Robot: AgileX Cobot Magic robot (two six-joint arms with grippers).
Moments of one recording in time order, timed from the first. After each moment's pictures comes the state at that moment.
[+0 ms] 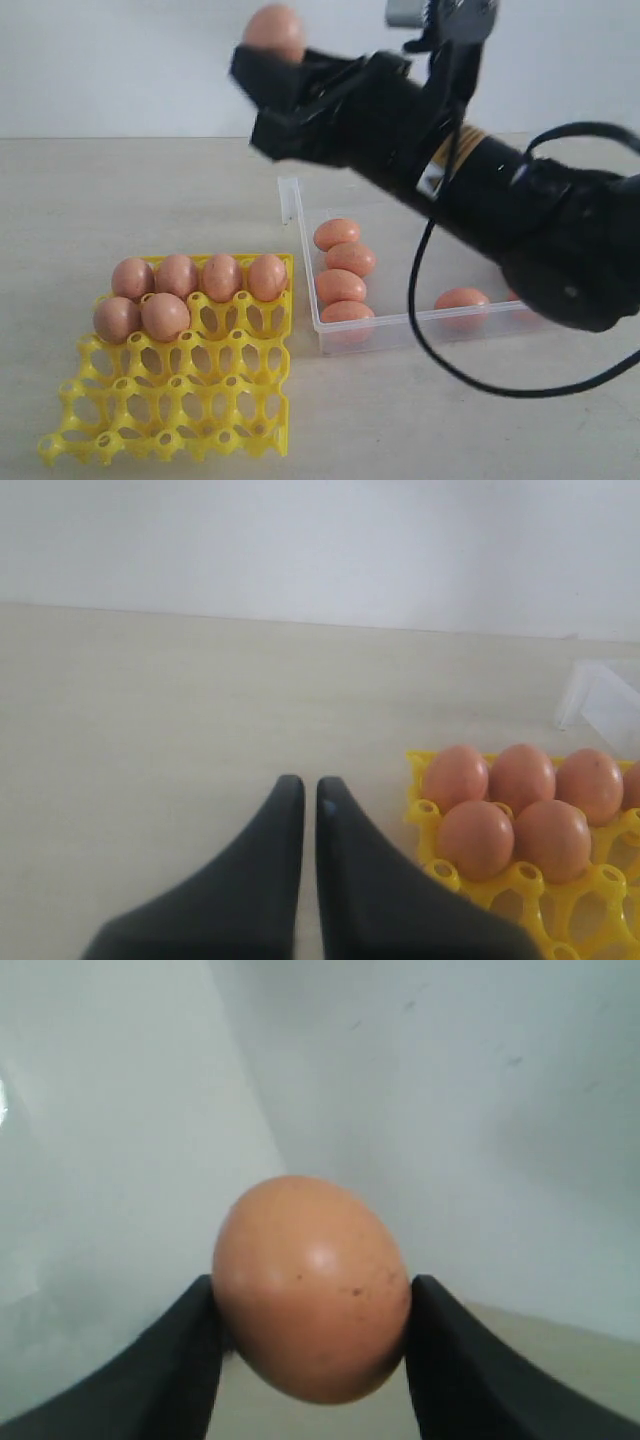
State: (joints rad) left arm 0.03 0.00 0.00 -0.13 0.29 0.08; right arm 0.53 1.63 -0.74 -0.26 -1.01 0.48
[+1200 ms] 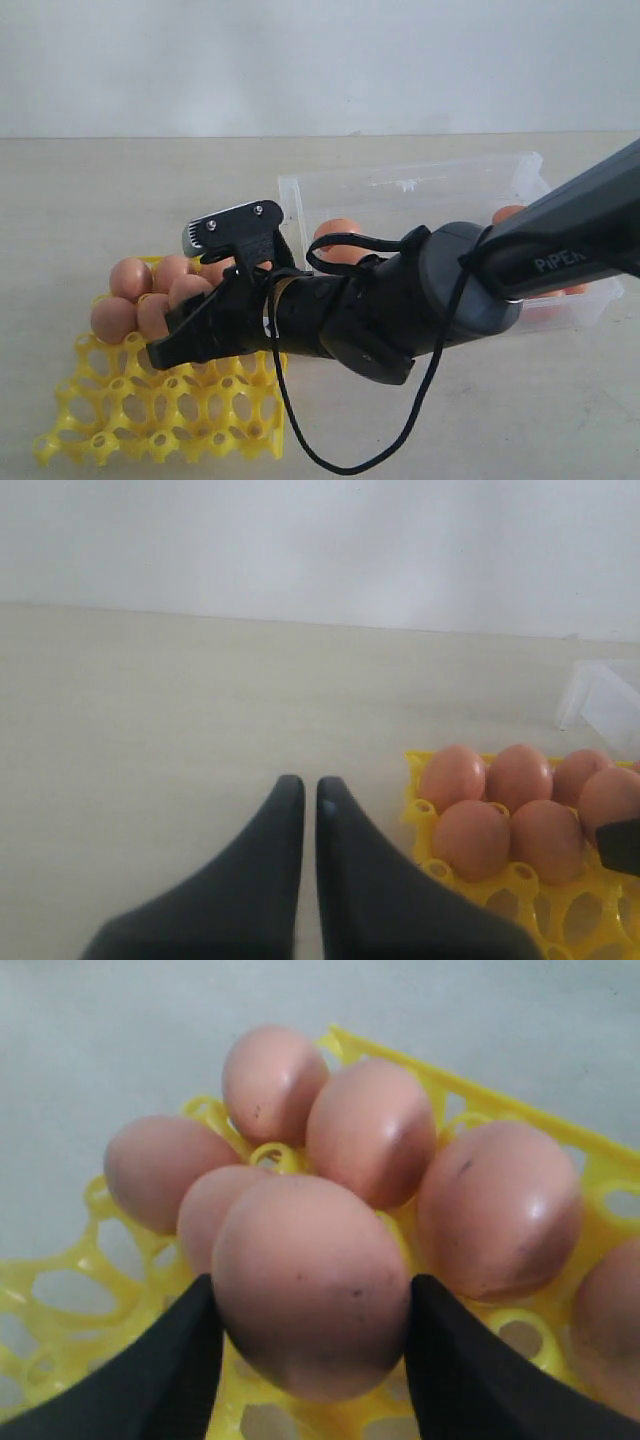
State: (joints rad) left arm 0.03 0.00 0.00 -0.13 0.29 0.08; right arm 0.75 2.03 -1.00 -0.23 -0.41 0.48
